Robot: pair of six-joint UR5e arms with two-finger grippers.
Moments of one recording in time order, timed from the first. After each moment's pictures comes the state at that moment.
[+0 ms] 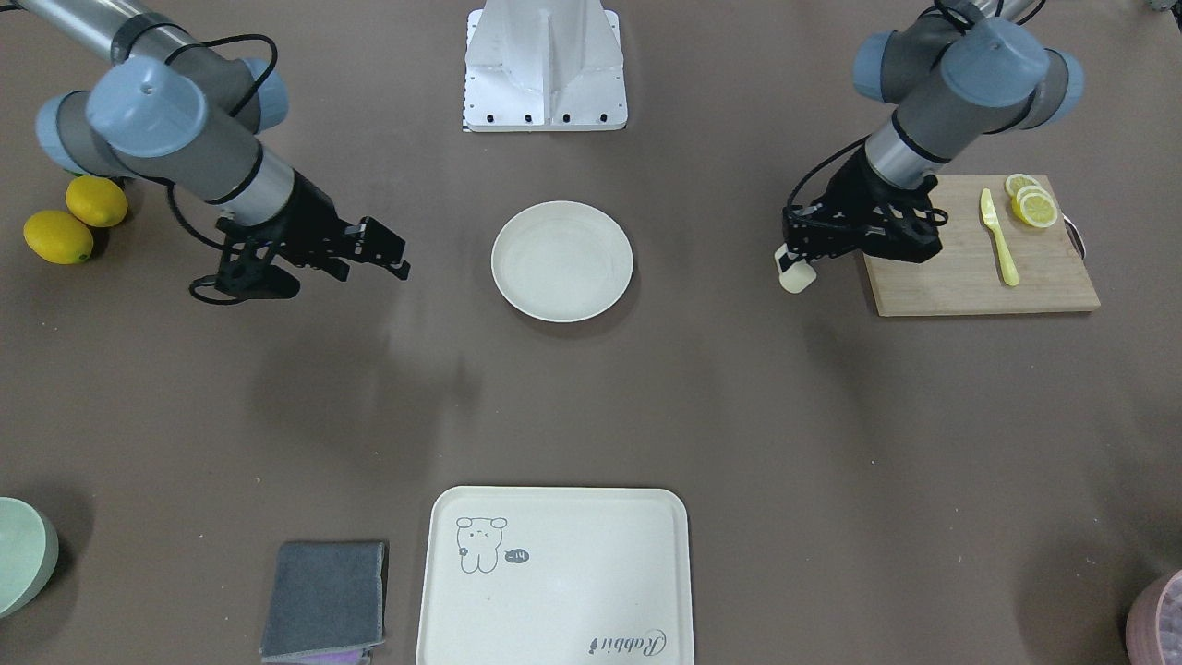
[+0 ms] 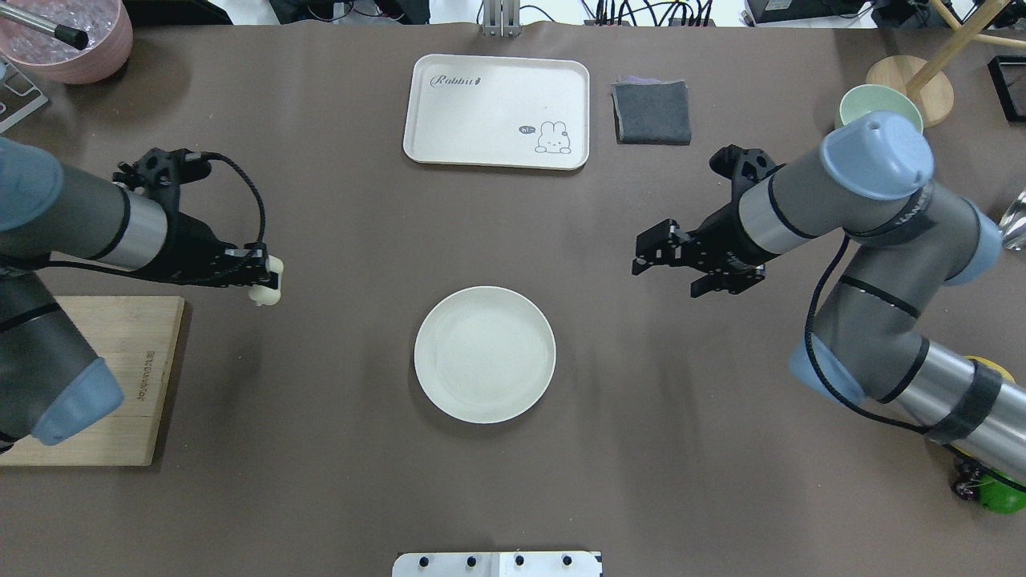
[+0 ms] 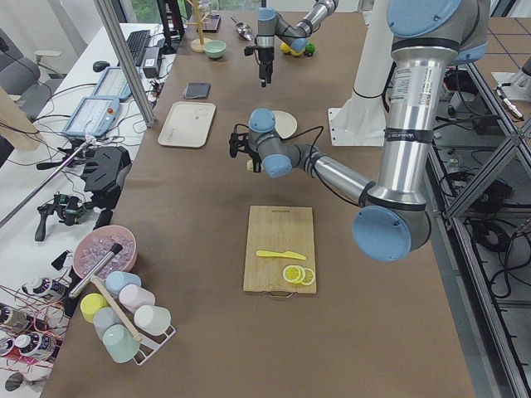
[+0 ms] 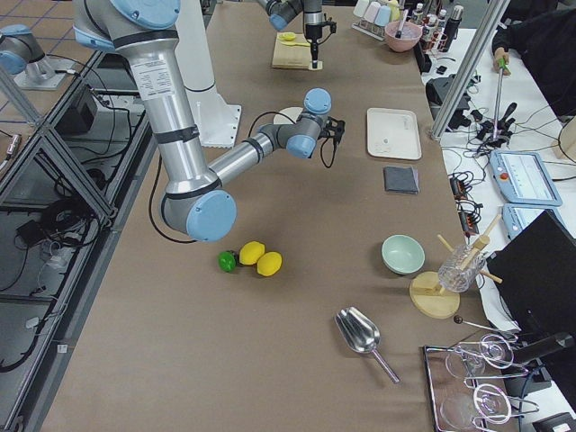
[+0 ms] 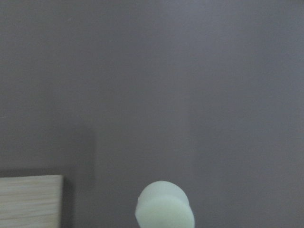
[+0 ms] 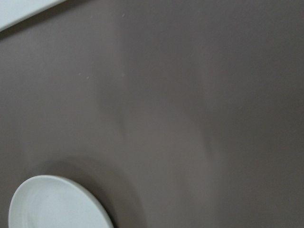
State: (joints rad) left arm -0.74 -1.81 -1.84 -2.11 -2.12 -1.26; right arm 0.78 -1.28 1.74 -1.02 2.26 1.37
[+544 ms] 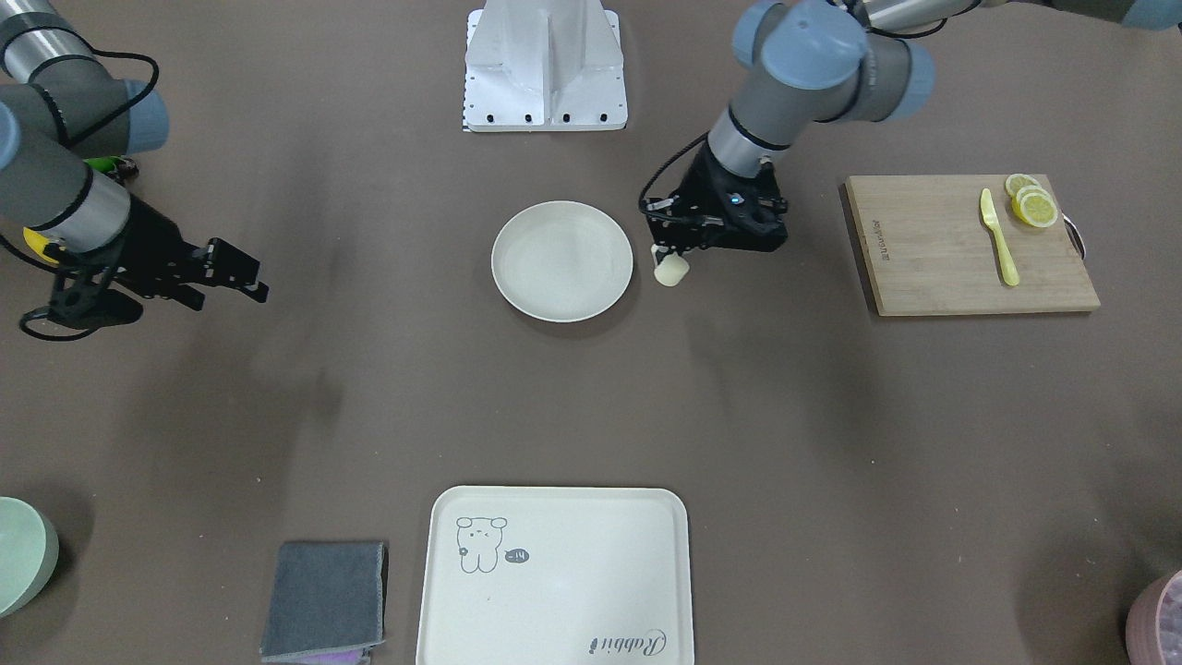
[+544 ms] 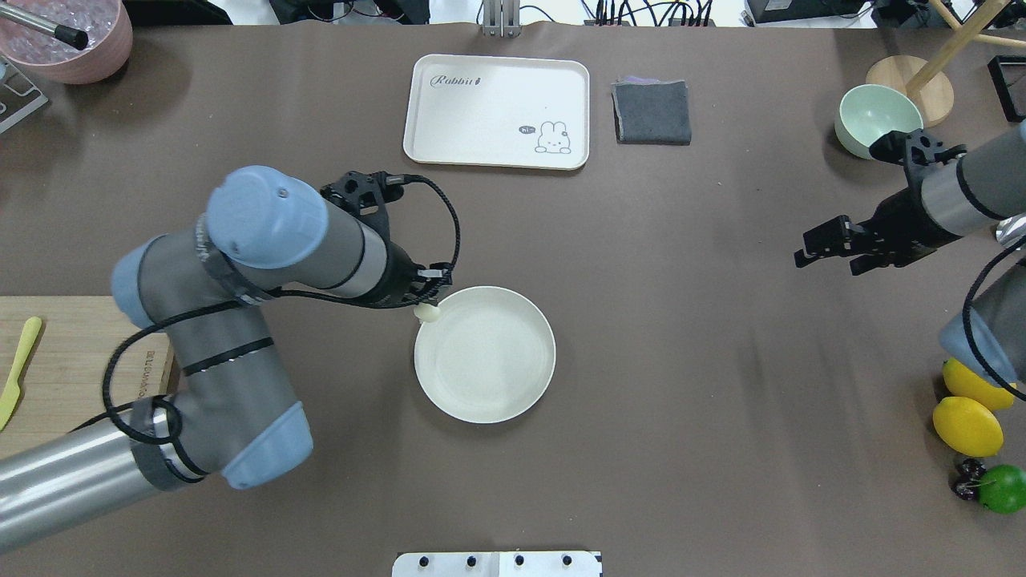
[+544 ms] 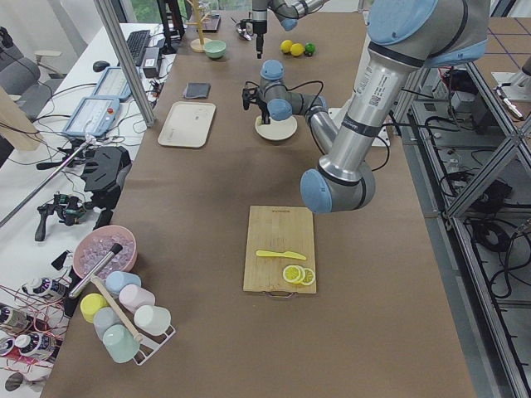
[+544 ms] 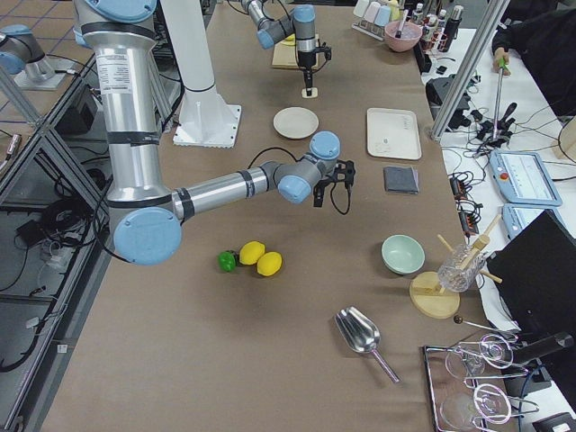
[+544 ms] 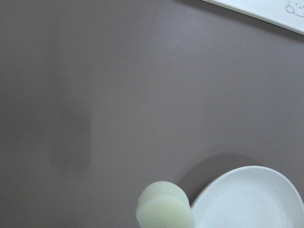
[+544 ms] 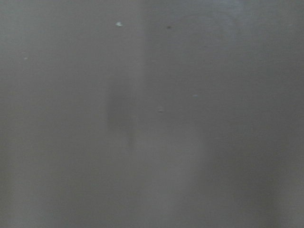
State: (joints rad) left arm -0.51 -2.17 -1.74 -1.85 -1.87 -1.41; right arm 1.01 -1.54 1.73 -1.03 2.36 0.89
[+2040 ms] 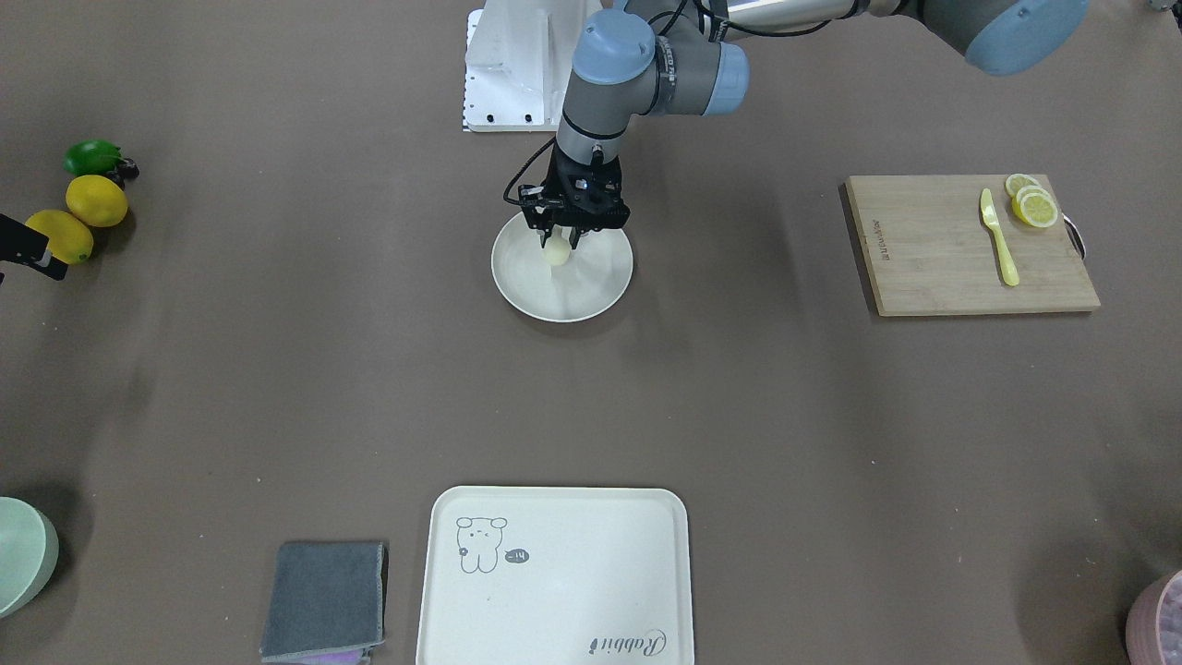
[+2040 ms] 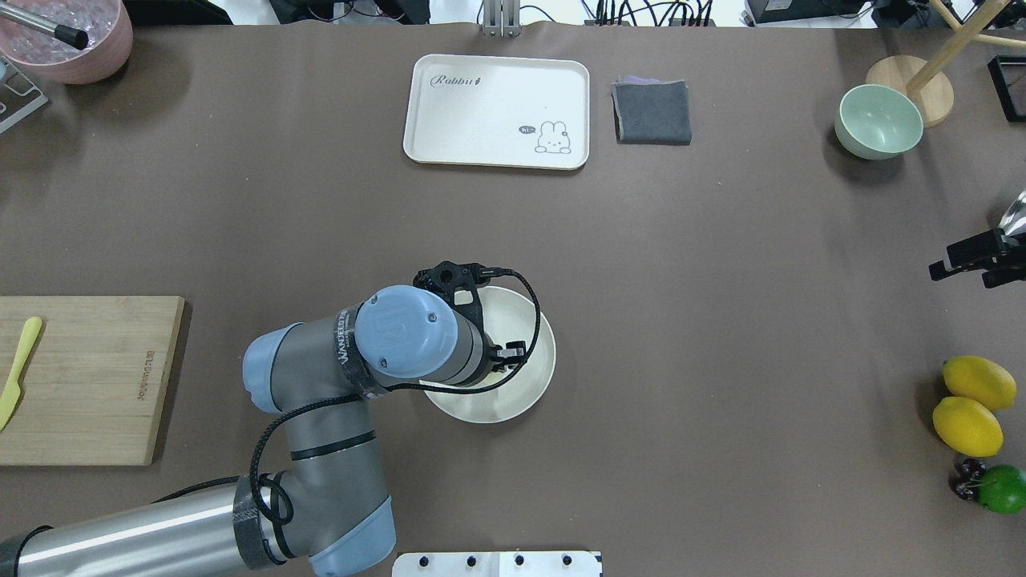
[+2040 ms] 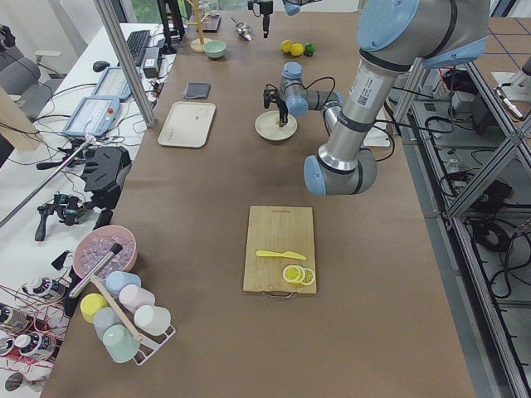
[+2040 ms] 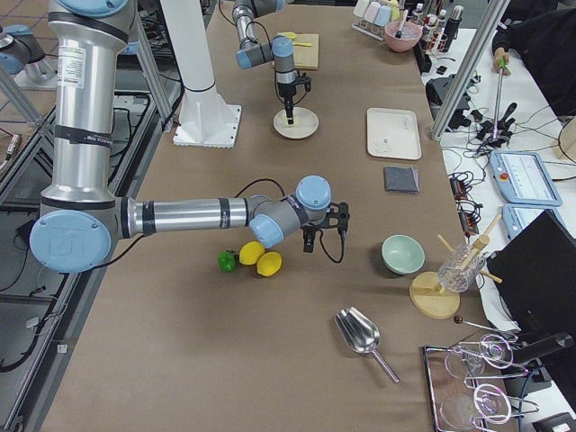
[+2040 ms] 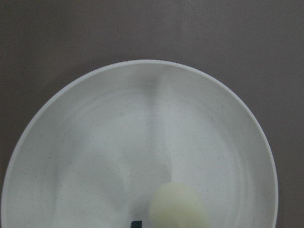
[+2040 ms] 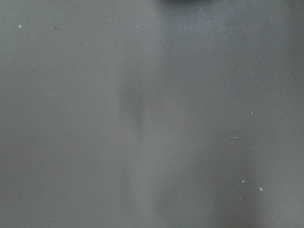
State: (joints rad) left arm -0.36 -2.25 -1.63 -1.84 -1.73 -1.44; right arm 1.20 -1.69 1.71 -1.02 2.47 0.70
